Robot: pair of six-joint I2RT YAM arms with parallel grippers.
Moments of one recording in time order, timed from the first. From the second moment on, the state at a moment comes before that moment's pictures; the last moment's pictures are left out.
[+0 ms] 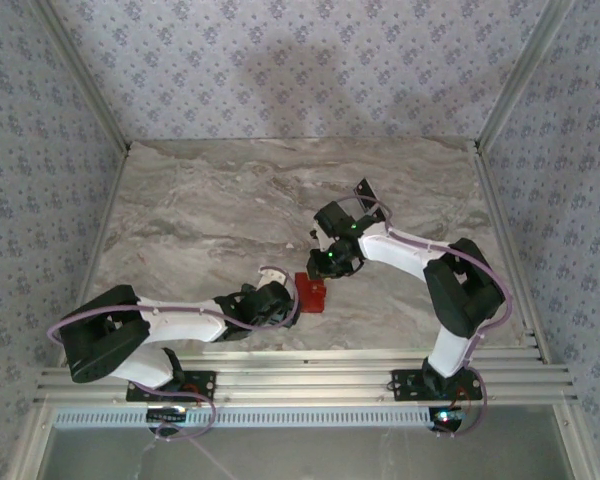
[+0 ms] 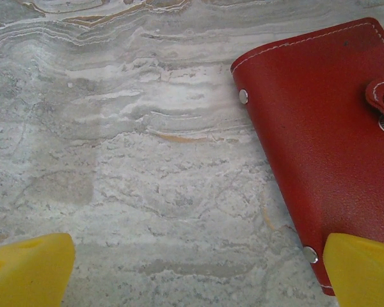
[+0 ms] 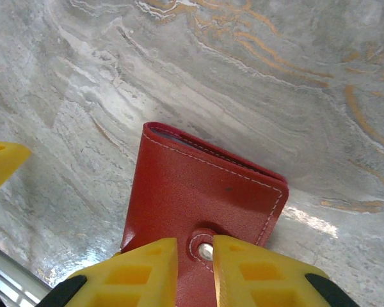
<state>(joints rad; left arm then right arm) -1.09 1.42 0.50 -0.01 -0.41 -0.58 0.67 1.74 1.14 -0.64 -0.31 0.45</state>
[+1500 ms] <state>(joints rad) -1.09 1.42 0.50 -0.01 -0.41 -0.58 0.81 1.81 1.16 -0.67 -0.10 0.43</state>
